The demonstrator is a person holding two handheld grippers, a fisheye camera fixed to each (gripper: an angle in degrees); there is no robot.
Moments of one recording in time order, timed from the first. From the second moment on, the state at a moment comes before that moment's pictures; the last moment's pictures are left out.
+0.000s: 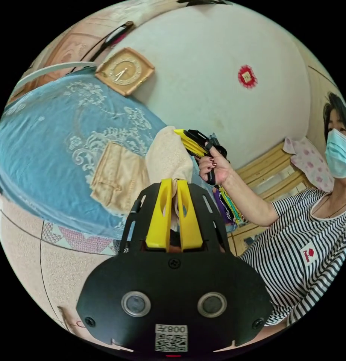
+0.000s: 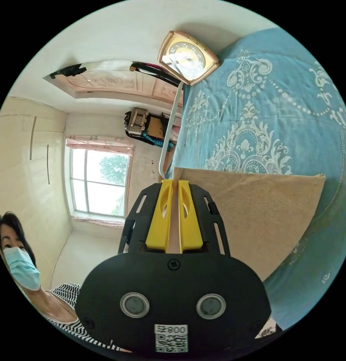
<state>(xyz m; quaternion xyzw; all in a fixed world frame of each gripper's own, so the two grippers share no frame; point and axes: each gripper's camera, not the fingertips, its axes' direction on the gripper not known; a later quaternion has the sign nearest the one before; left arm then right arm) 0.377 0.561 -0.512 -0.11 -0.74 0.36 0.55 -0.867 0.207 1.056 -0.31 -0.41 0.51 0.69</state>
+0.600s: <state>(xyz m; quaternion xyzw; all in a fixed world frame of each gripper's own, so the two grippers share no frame) 0.465 0.554 -0.721 0.04 -0.74 0.30 0.60 -1.022 0.159 1.215 -0.41 -0.41 0.46 0.67</state>
